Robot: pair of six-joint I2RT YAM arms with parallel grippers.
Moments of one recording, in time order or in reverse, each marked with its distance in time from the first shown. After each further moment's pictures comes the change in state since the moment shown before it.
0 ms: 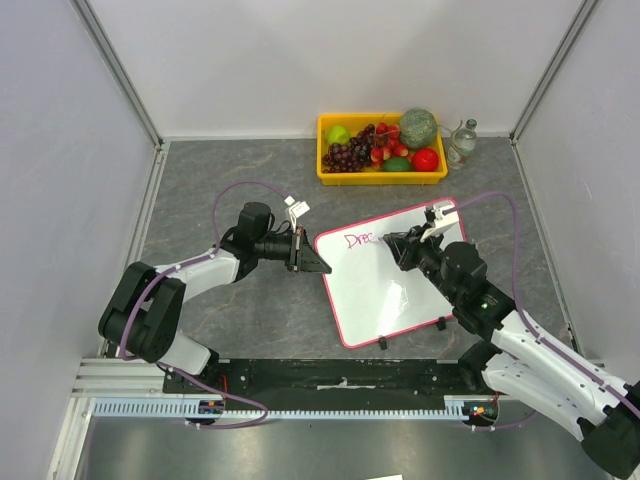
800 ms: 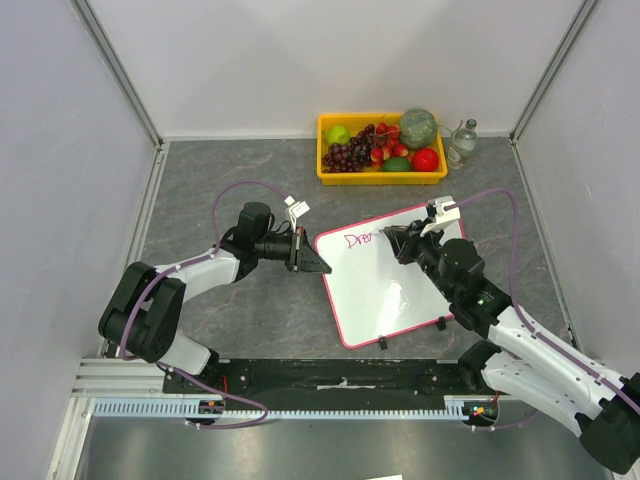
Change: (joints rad) left arm 0.000 0.000 0.000 -0.001 -0.001 0.000; right arm 0.000 0.043 0.011 0.064 0.060 0.010
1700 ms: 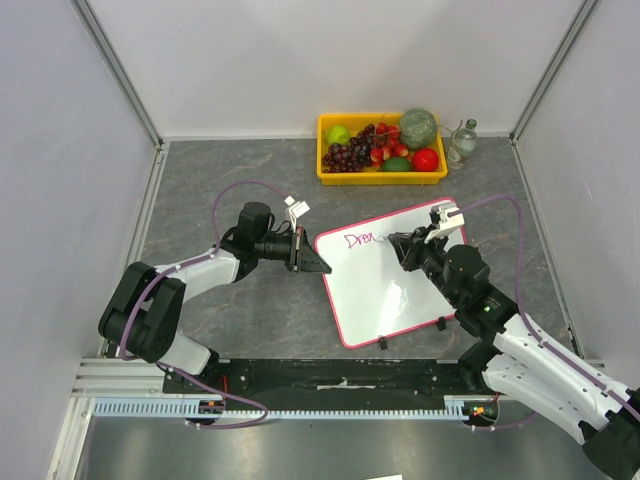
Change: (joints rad) left arm 0.000 0.000 0.000 0.000 0.000 0.000; right arm 0.000 -0.077 -0.029 -0.073 -0.008 -0.004
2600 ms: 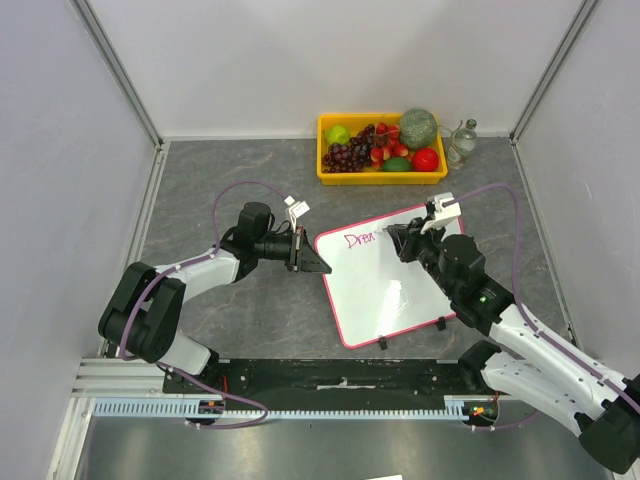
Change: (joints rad) left arm 0.000 -0.001 0.000 0.000 0.001 0.000; right arm -0.004 0.080 0.081 -0.009 0.027 -0.027
